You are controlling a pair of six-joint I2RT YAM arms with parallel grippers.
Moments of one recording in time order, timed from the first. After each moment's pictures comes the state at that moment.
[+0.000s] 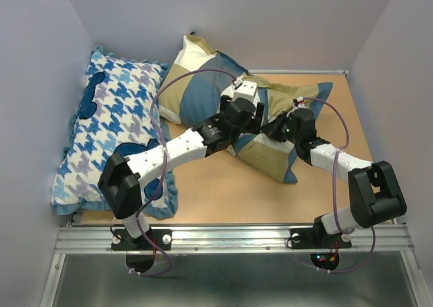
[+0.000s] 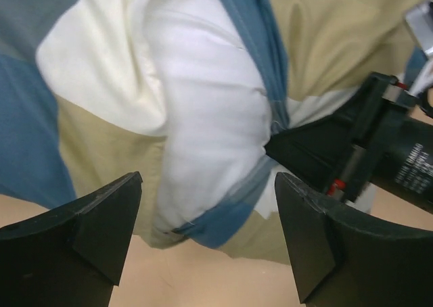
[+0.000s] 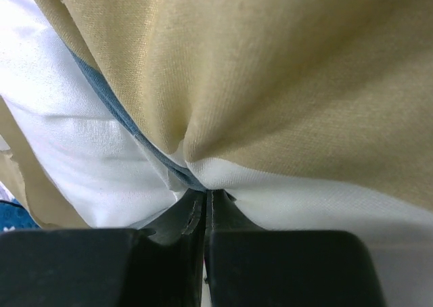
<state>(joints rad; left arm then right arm) -0.93 1.66 1.45 -0.28 -0.50 -0.36 0.29 1.45 0.73 0.28 -0.25 0.78</state>
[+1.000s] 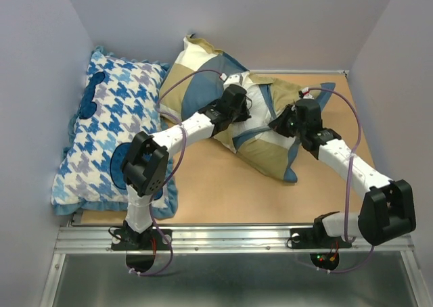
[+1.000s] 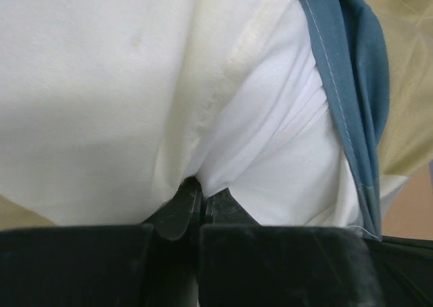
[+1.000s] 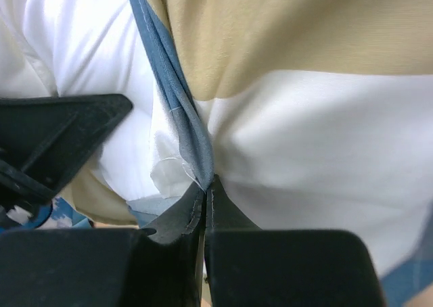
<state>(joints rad) -0.76 1.94 1.57 -0.18 -0.23 -0.66 0.30 1.32 0.90 -0.14 -0.03 0.68</state>
